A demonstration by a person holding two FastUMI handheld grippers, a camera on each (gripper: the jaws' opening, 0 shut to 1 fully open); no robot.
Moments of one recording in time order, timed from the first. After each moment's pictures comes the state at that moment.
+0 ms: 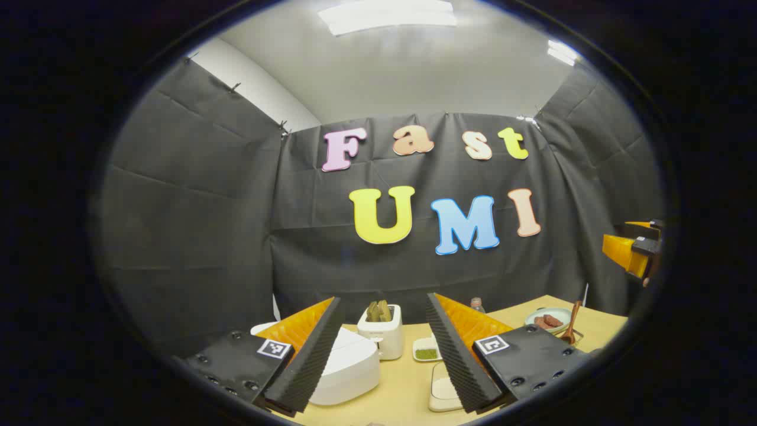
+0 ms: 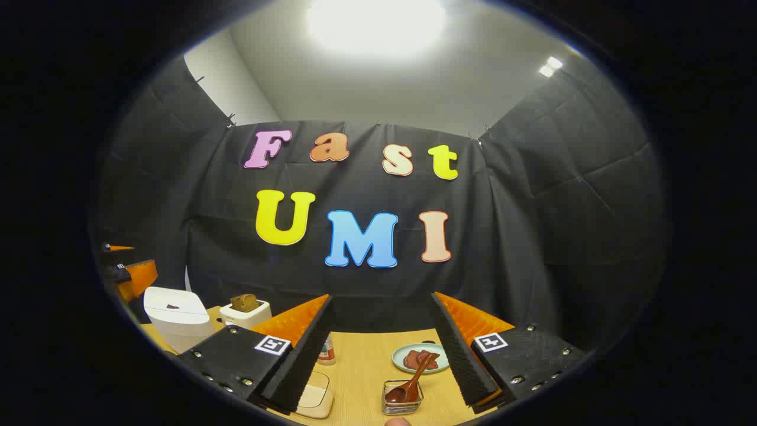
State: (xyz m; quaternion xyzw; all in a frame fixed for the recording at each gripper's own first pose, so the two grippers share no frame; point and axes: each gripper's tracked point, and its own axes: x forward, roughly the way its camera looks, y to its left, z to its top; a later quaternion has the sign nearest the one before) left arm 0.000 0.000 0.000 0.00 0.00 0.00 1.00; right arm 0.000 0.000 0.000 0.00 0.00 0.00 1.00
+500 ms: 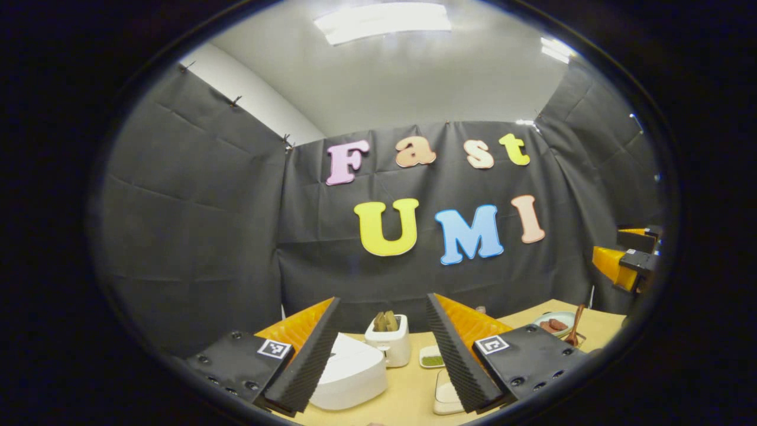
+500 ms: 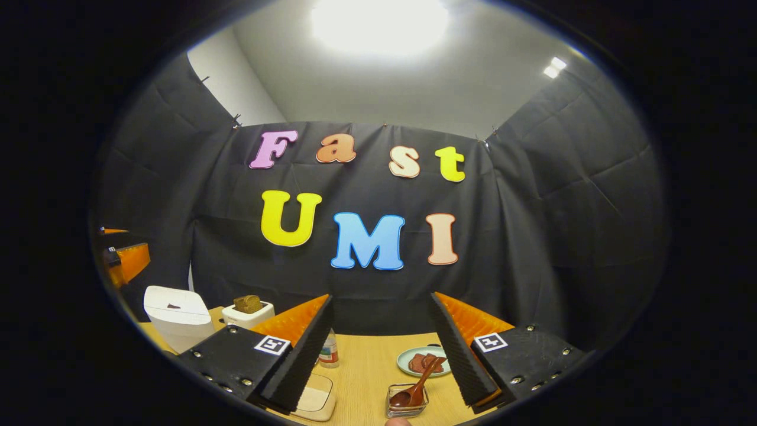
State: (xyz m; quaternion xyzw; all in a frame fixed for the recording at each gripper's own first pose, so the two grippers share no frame) left arm -0.016 0.004 0.026 0.02 -0.03 0.02 1.00; right arm 0.011 0.013 -0.005 0.00 0.00 0.02 1.00
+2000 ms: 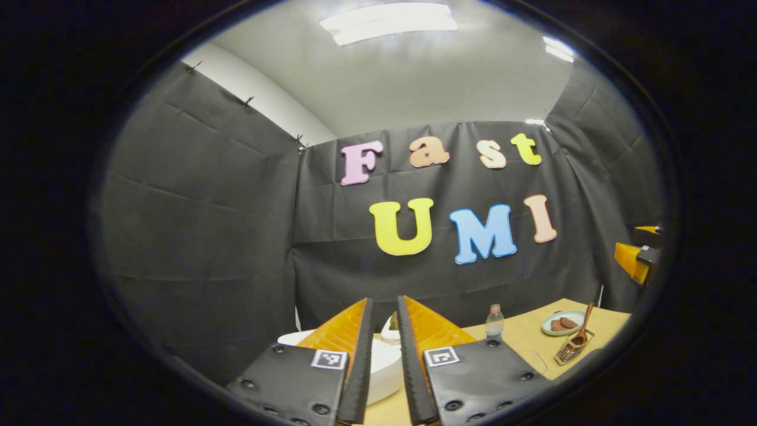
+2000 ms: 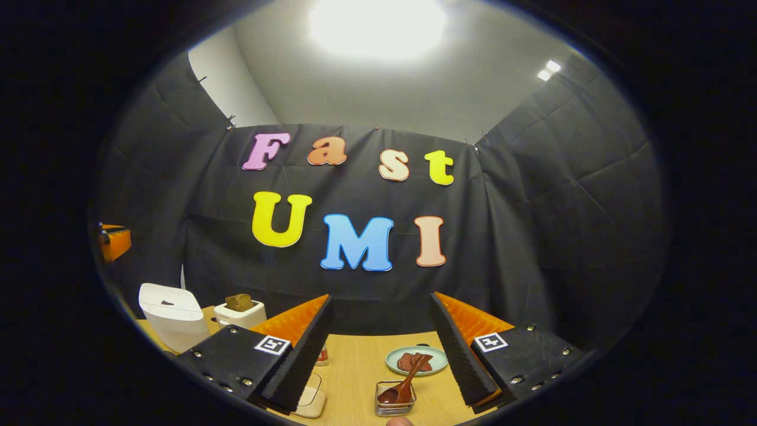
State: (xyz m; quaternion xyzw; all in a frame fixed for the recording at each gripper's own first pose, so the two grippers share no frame) left arm -0.024 0.036 0.016 0.01 -0.03 0.04 1.00; right arm -0.009 -0.009 -0.002 -0.01 -0.02 -0.01 1.00
